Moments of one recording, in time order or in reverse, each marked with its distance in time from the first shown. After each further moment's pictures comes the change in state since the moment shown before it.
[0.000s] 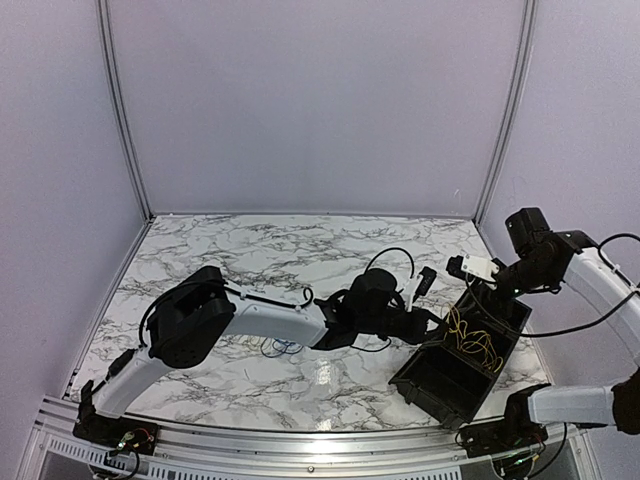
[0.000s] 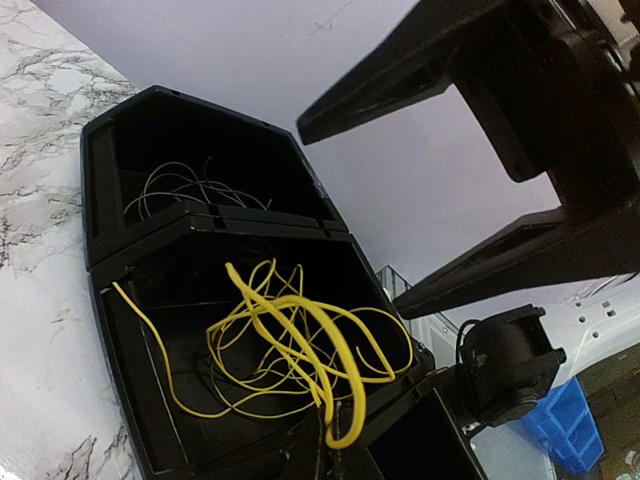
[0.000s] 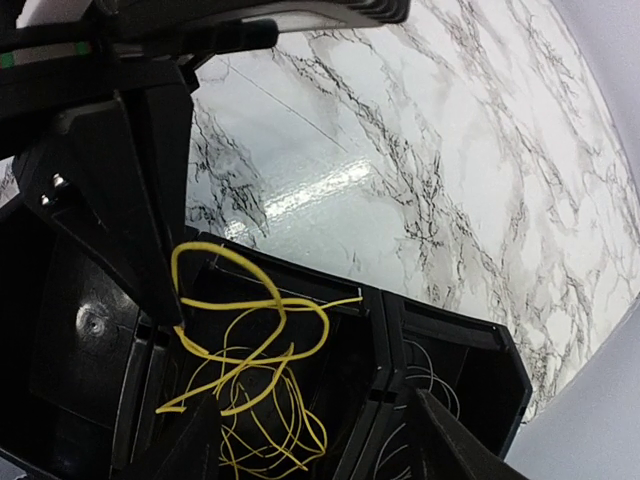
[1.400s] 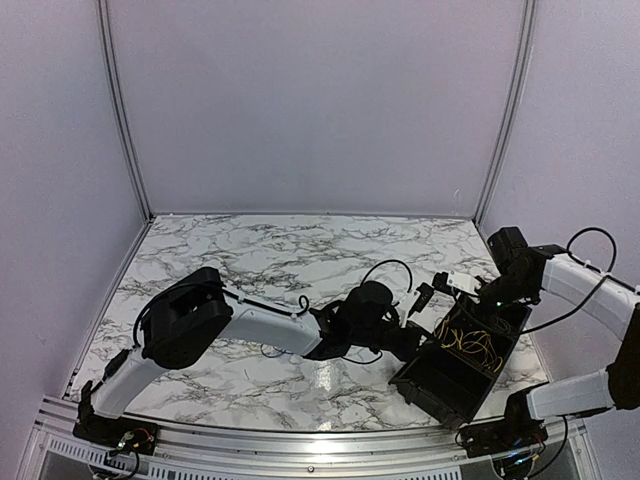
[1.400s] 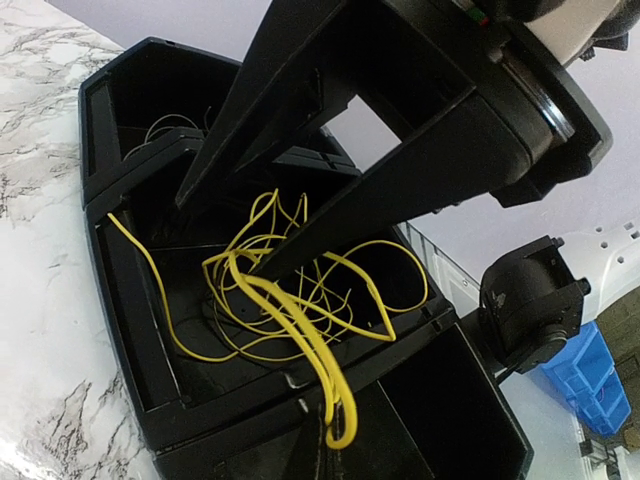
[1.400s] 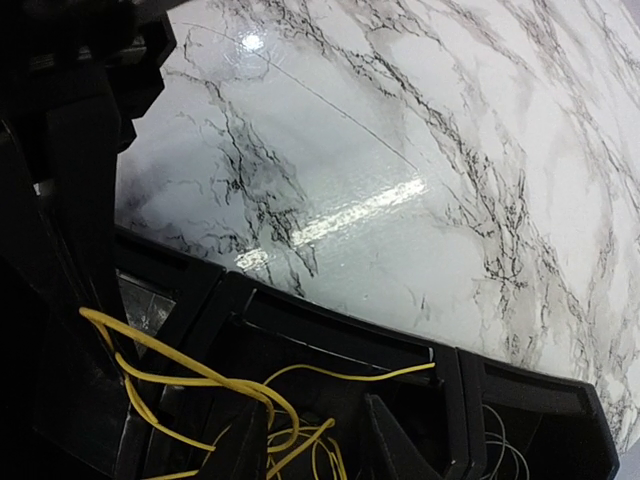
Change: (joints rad) left arm -0.023 -0.046 -0.129 0.013 0.006 0.107; right arm 0.000 0.132 -0.143 0.171 -0.123 -0.003
